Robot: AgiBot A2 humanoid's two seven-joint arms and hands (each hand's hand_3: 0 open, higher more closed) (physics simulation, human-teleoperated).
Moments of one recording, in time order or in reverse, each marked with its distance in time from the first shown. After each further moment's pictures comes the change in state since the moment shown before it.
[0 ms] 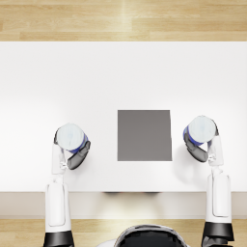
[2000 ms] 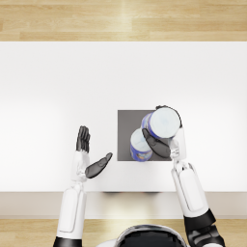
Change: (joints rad) left arm -0.081 0.055 0.172 -0.080 -0.246 0.034 0.003; right arm 0.214 -0.151 0.356 0.215 0.000 -0.372 -0.142
